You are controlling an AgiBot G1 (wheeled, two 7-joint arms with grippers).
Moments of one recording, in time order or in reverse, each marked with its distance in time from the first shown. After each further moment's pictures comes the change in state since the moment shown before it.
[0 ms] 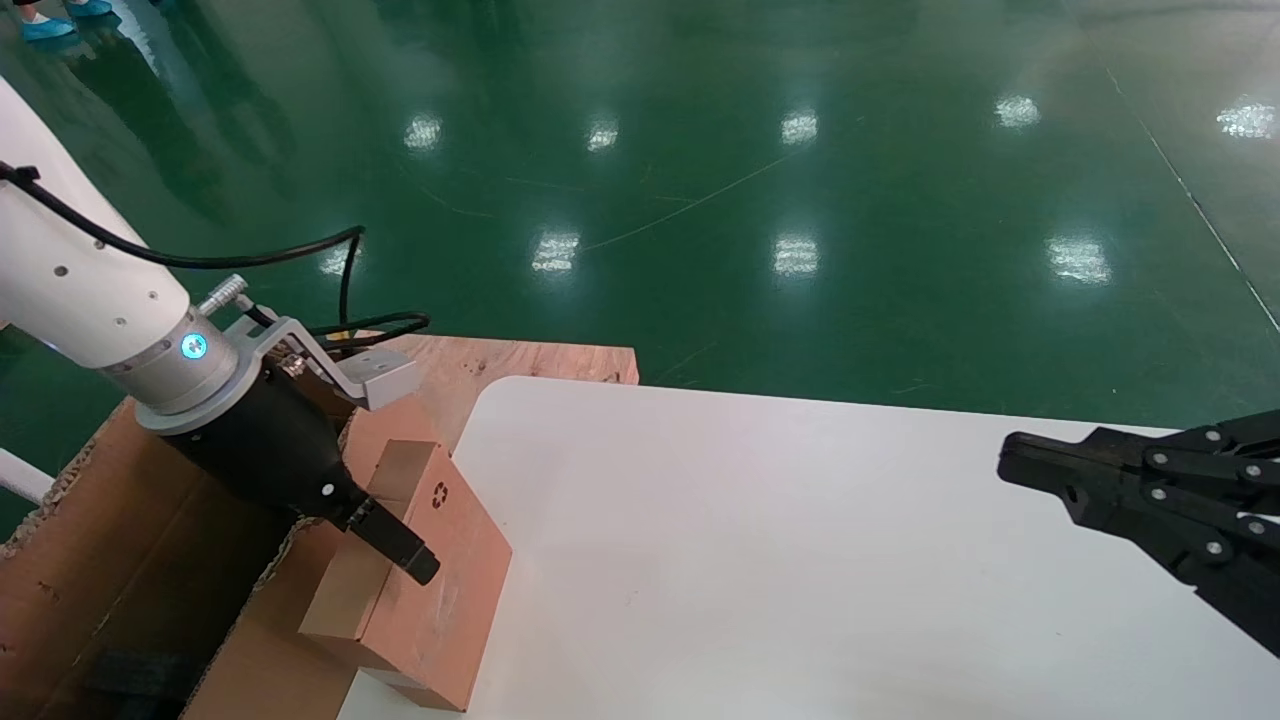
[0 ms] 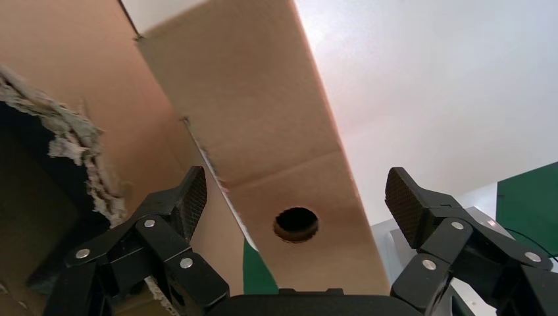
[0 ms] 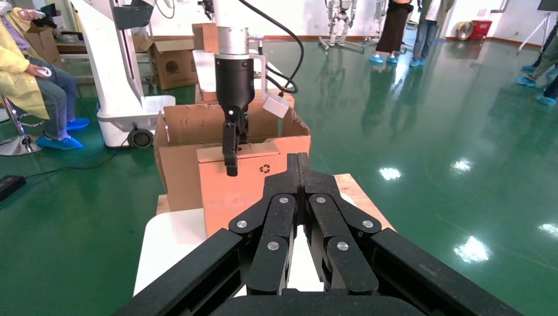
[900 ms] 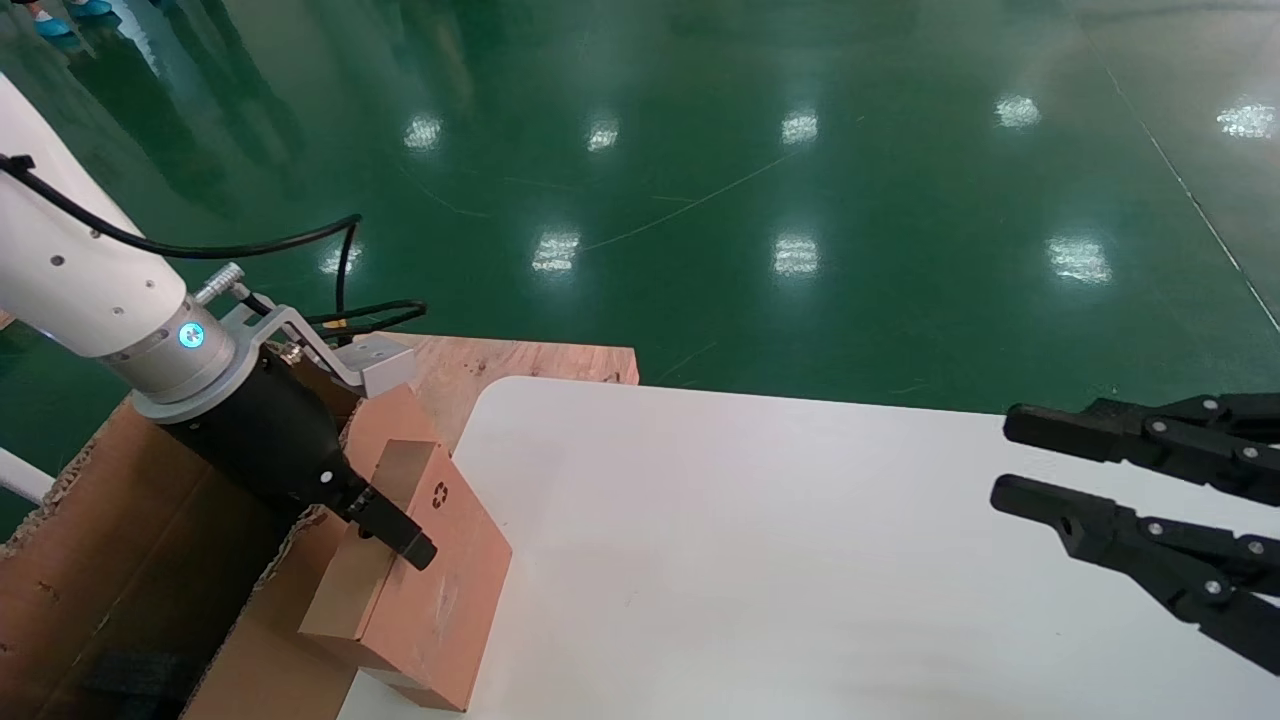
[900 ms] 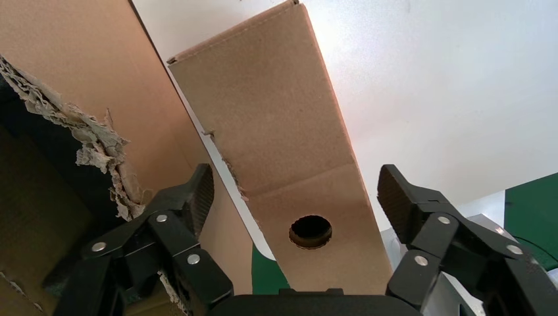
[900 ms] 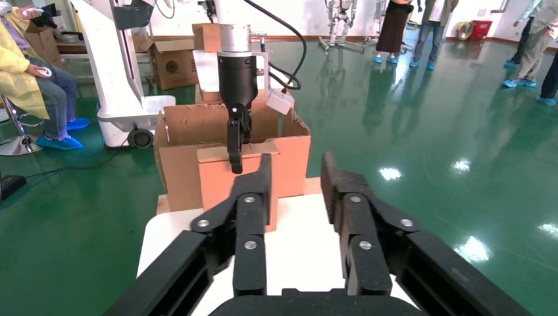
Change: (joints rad) left arm -0.004 0.005 0.006 0.011 0.003 -0.005 0.007; right arm 0.000 0.000 0.000 0.000 0.000 0.000 0.000
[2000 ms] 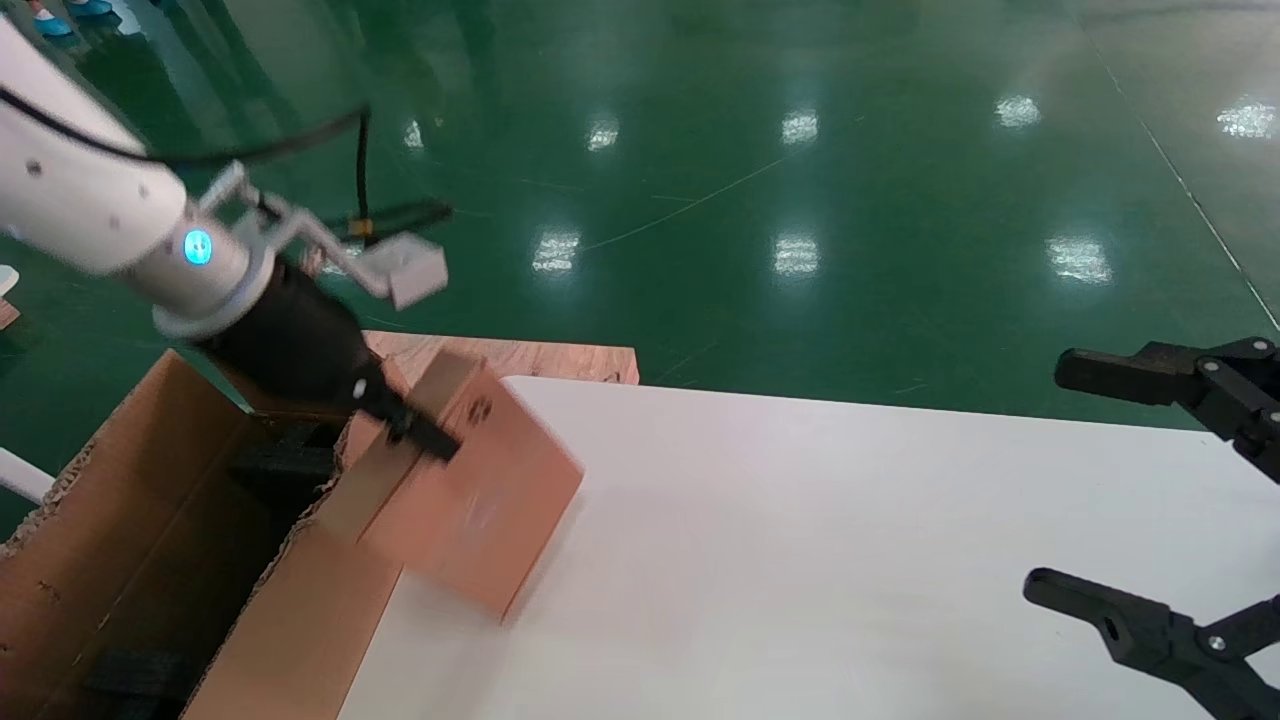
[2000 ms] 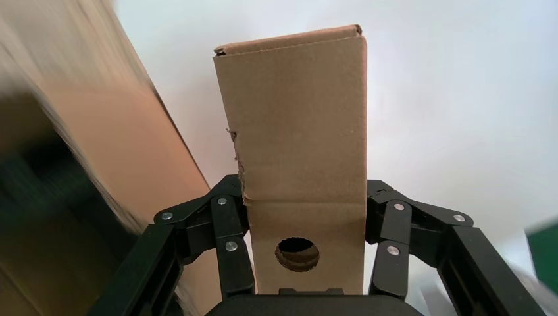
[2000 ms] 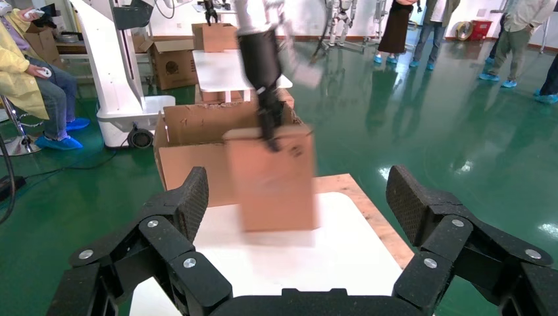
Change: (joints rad) left arm -0.109 0.048 -0.057 0.014 0.029 -0.073 0.045; right arm 0.000 0.000 0.000 0.000 0.000 0.000 0.000
